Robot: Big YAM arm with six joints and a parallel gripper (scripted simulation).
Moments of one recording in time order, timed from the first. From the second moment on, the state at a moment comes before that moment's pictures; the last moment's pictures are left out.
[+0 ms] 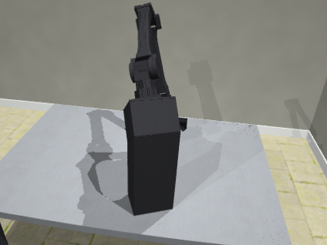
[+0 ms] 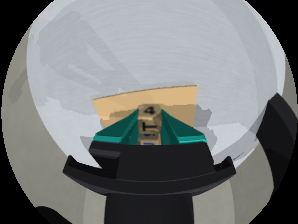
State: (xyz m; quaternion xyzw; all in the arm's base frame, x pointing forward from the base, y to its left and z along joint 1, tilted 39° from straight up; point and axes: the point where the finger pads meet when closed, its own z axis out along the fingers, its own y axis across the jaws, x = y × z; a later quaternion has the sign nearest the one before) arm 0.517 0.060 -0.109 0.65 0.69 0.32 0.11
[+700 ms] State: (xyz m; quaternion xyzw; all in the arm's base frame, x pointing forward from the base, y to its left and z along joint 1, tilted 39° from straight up) arm 0.517 0.062 -0.108 0.65 0.69 0.32 0.11
